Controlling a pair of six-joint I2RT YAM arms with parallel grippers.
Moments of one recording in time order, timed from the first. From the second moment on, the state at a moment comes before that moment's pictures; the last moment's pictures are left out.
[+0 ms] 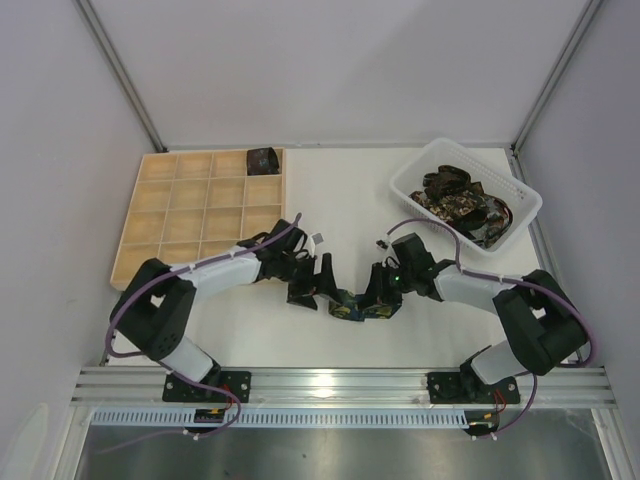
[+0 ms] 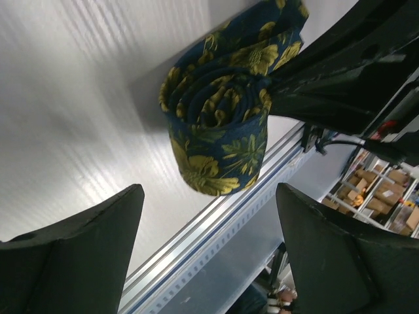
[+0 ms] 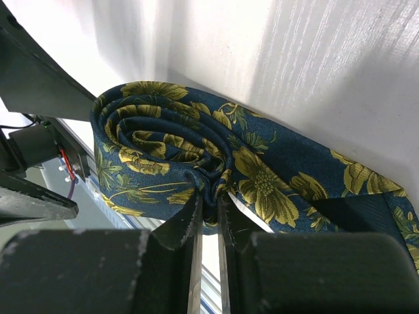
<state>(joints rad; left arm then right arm) -0.62 1.56 0.85 -0.37 0.60 -0.65 0.56 1.48 0.63 -0.10 -0.54 0.62</state>
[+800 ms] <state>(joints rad) -0.69 1.71 0.91 -0.25 0.59 -0.79 0.49 1.52 0.58 -0.02 -0.64 0.59</state>
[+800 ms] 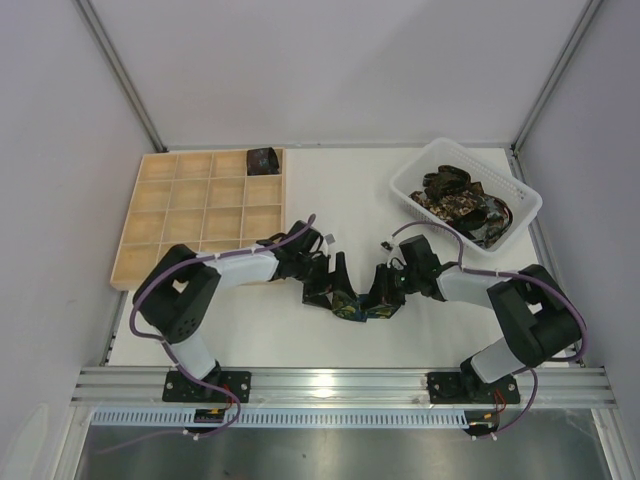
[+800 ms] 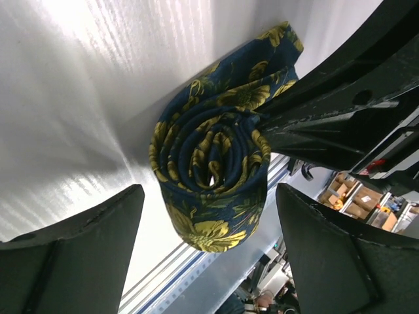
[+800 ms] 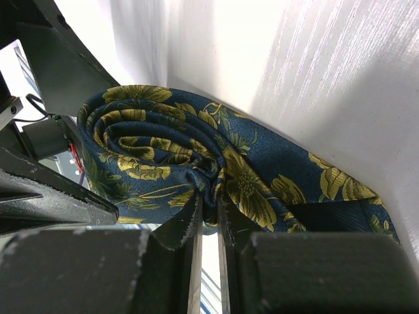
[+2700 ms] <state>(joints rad) -0.57 1.70 1.34 -0.87 0.30 -0.51 0.48 1.13 0.73 -0.56 -0.43 0.53</state>
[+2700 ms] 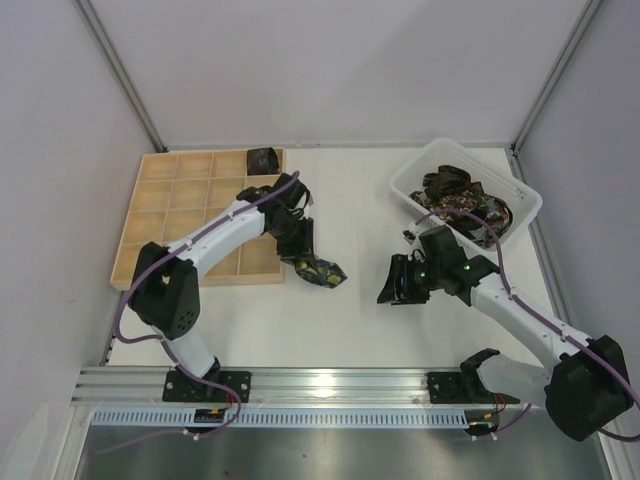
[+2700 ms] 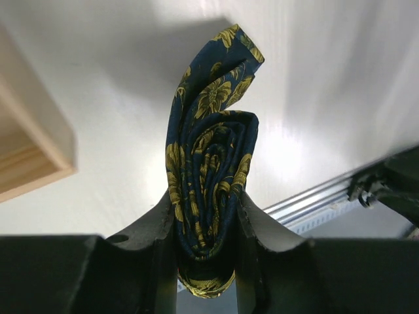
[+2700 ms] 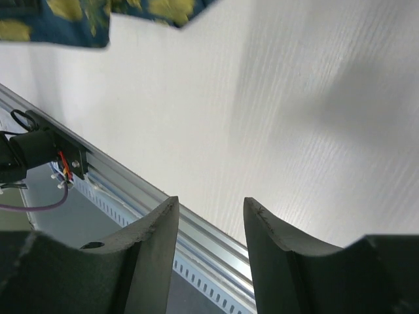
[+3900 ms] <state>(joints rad) -0.33 1.68 1.42 -1.10 0.04 -0.34 0.49 1.05 0.71 -0.63 -0.48 0.52</state>
